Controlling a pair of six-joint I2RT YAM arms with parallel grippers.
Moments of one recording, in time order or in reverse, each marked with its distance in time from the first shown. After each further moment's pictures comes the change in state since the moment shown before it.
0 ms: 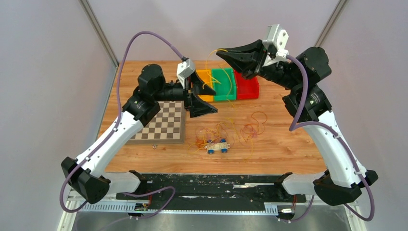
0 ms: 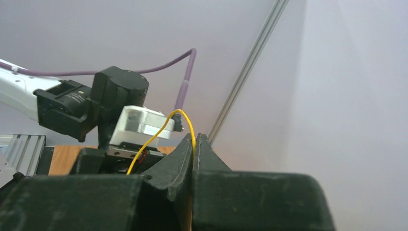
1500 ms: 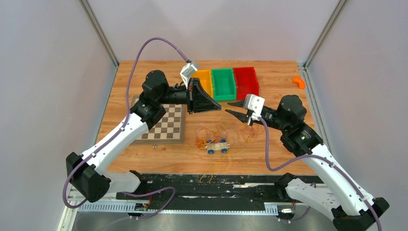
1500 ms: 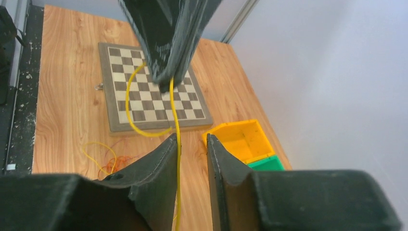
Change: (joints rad) left arm -0.052 0.047 -0.102 0.256 0.031 -0.325; right arm -0.003 -0.386 -0.763 -0.062 0.031 -0.359
